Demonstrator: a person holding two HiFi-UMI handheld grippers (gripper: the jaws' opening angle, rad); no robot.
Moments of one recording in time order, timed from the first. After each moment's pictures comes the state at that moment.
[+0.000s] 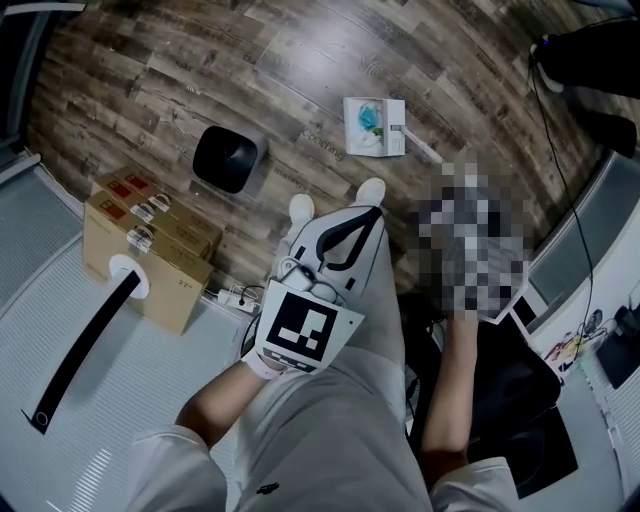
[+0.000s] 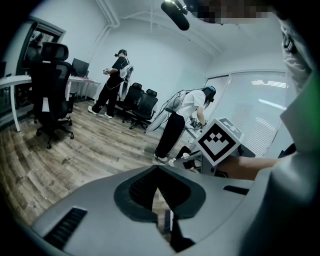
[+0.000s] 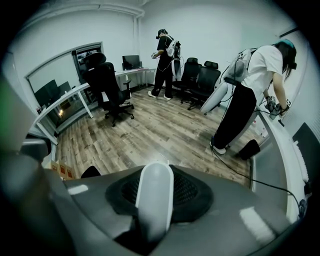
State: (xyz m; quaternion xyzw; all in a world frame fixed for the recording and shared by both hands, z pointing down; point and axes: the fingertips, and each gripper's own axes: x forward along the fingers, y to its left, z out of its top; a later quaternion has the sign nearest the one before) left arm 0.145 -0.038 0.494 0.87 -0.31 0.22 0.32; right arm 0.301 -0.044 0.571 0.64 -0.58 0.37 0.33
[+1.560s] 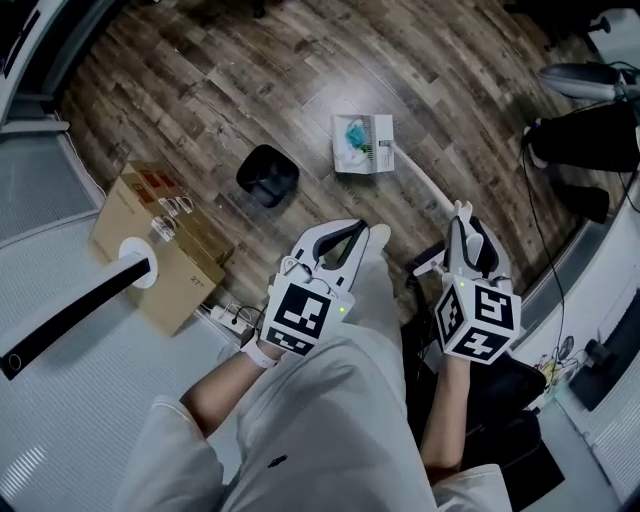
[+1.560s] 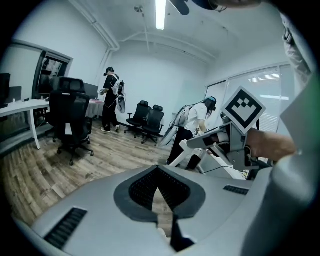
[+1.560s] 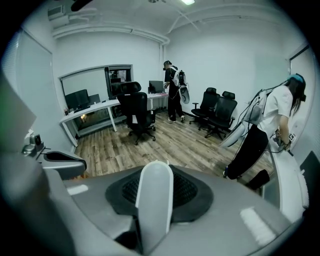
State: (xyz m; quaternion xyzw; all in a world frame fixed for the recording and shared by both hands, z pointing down) left arm 0.007 -0.005 0.381 0.87 -0.38 0.20 0.25; right arm 0.160 -0.033 0.369 0.61 -0.69 0.26 0.28
